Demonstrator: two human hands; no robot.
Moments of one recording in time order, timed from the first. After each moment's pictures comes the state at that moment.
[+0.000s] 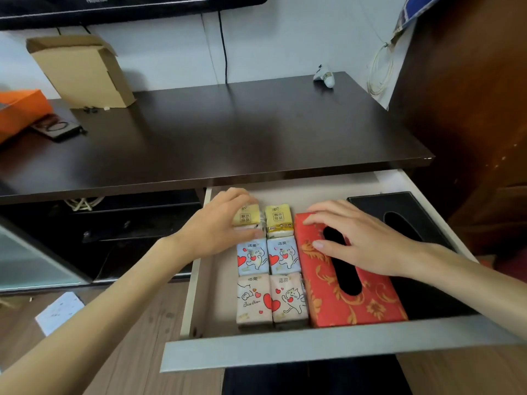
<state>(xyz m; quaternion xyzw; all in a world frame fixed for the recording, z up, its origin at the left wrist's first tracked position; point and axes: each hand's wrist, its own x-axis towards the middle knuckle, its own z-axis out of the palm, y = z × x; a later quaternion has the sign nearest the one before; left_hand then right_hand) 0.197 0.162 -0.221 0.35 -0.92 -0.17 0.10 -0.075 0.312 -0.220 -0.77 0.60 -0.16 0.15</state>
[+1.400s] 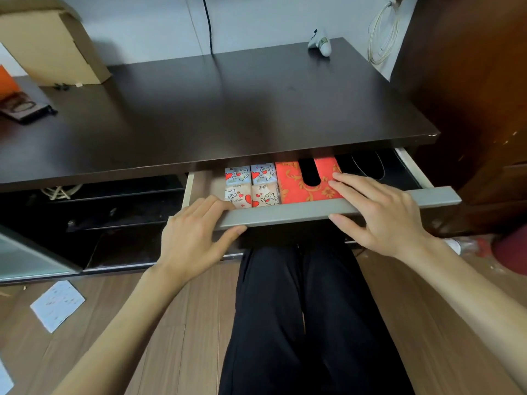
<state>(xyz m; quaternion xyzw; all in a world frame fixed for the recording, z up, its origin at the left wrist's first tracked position) 0.207 0.182 -0.270 0.35 -0.90 0.03 0.24 -0.129 0.300 -0.276 -0.72 0.63 -0.22 -0.17</state>
